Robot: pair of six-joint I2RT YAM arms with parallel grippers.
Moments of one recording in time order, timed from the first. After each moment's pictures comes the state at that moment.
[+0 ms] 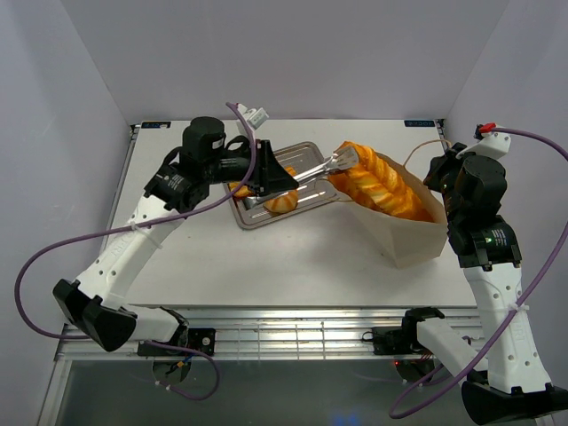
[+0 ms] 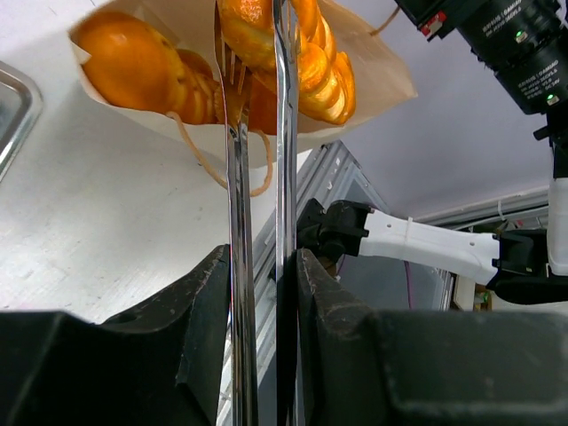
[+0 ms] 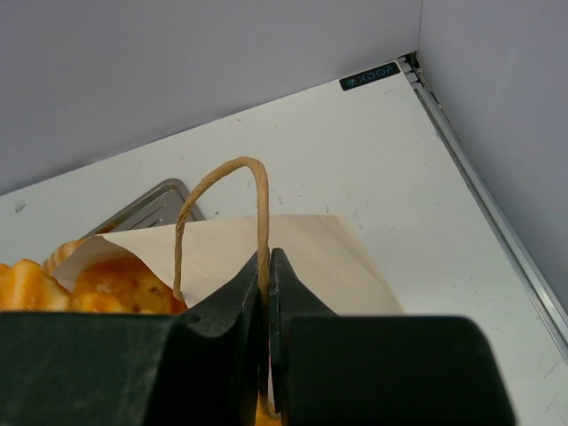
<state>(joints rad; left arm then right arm) -0.55 1.33 1.50 -0.48 0.67 -0.51 0.16 0.86 1.18 -0.50 0.27 0.31</state>
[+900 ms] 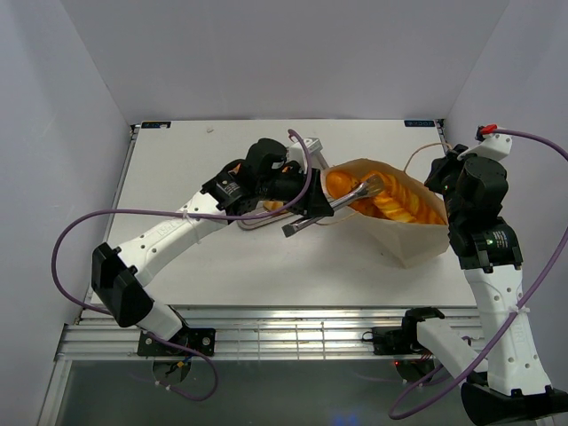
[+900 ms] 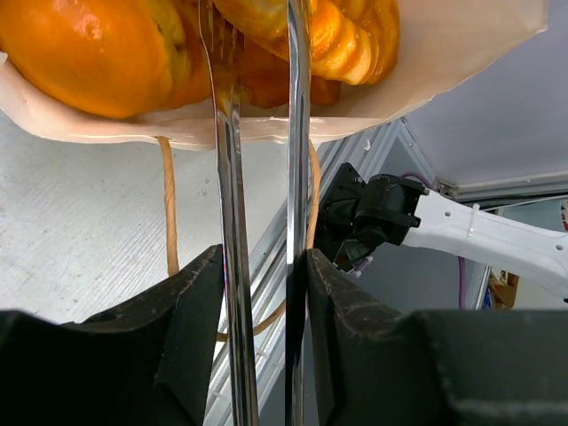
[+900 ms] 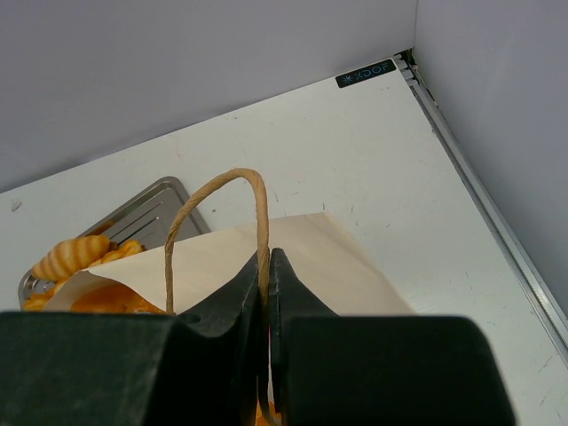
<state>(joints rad) -0.81 1.52 1.46 -0.43 0.47 -0.49 0.15 0.85 1.18 -0.52 0.27 0.31</state>
